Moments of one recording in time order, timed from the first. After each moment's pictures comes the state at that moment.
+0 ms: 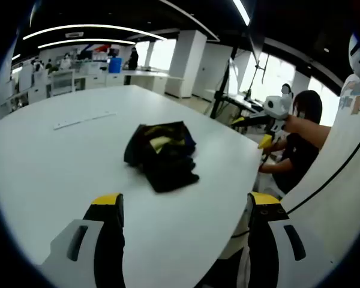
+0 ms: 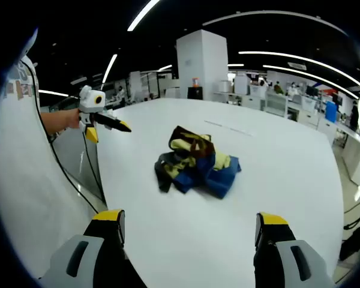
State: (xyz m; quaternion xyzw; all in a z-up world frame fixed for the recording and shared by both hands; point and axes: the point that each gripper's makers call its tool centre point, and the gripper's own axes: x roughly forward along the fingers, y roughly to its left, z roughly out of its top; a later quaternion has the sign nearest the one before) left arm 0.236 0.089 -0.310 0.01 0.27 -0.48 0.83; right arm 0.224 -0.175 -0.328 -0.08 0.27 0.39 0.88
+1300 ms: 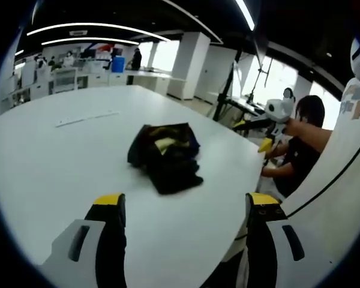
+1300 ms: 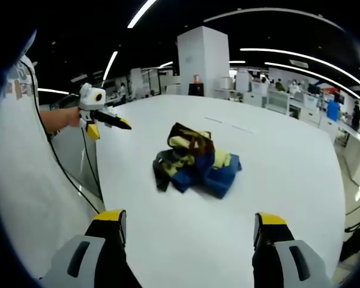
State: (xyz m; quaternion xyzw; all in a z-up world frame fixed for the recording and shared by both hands) left arm 0.246 0.091 -0.313 0.00 0.27 -0.48 0.84; right arm 0.234 -0.173 -0.333 -0.08 0.28 0.39 0.87
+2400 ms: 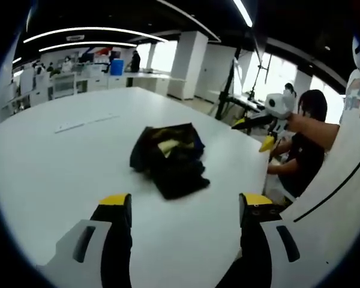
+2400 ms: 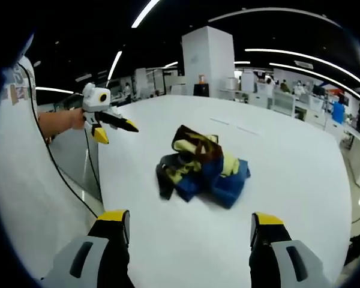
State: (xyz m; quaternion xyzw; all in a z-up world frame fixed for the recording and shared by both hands) left arm 0.259 0.085 -0.320 0.02 0.26 -0.48 0.84; right arm 0.247 -0.149 -0.334 -0.08 0.28 0.41 0.87
